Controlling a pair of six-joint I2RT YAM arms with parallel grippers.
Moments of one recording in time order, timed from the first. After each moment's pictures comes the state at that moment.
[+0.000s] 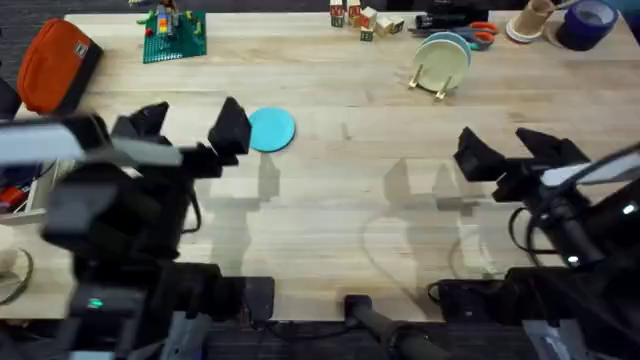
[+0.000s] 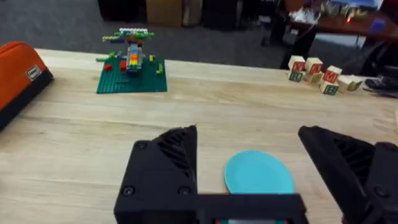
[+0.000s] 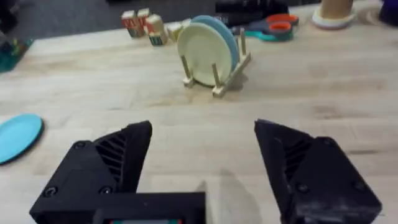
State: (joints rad) left arm 0.00 0.22 0.22 -0.12 -0.02 -0.10; right arm 0.01 0.11 0.16 -0.31 -0.09 0.16
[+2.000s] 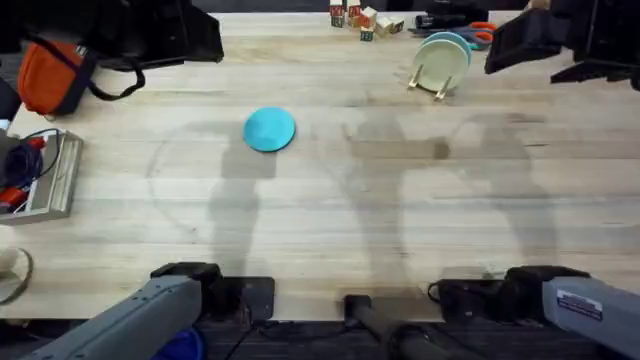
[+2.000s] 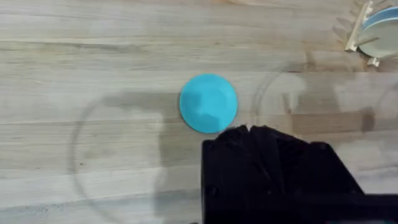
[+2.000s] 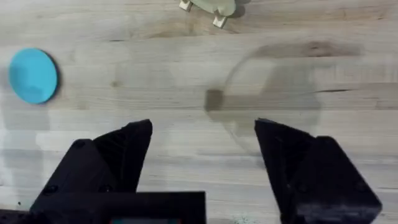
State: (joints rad) left arm 0.00 1.20 1.39 -1.11 0.19 -0.11; right arm 0.01 1.28 1.47 -1.27 -0.11 0.12
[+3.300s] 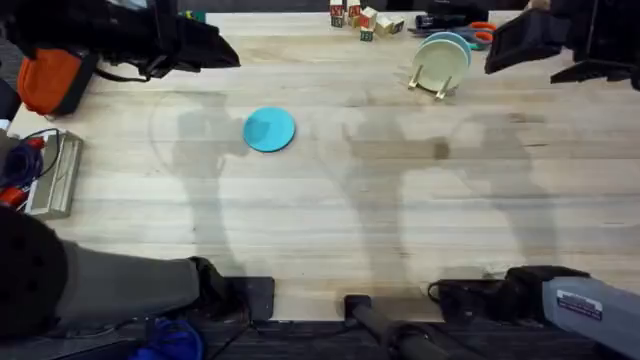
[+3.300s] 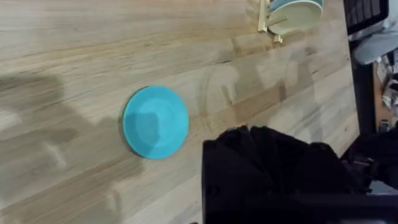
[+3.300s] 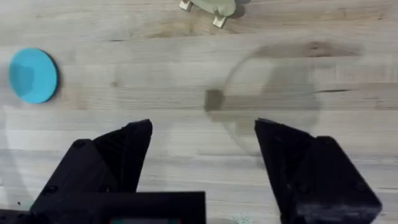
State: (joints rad) left arm 0.32 1.56 1.39 -1.13 0.88 0.28; right arm 0.01 1.28 1.47 -1.27 -0.11 0.12
